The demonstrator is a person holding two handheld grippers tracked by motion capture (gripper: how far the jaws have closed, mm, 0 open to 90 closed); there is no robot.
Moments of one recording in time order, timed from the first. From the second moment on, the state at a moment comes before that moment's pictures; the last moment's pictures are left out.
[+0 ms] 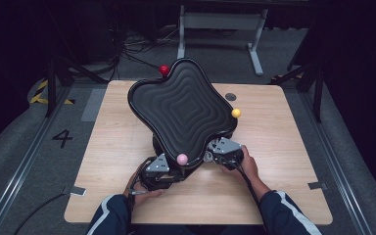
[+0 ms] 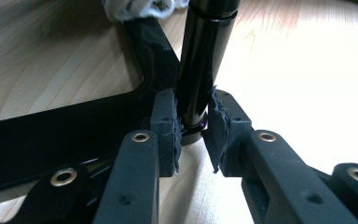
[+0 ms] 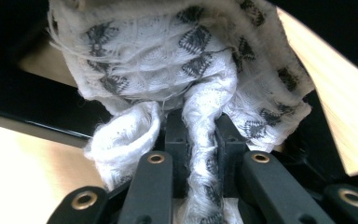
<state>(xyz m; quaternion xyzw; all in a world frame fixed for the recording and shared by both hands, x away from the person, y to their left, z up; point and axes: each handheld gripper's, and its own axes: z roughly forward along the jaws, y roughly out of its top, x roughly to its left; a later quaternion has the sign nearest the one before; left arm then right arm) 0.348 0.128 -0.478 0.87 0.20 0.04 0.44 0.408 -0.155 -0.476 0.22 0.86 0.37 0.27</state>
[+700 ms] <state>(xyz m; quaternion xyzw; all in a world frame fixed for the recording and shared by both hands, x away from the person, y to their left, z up) 0.347 0.128 -0.478 0.87 0.21 0.05 0.44 0.441 -0.200 -0.478 0.29 0.85 0.33 0.30</state>
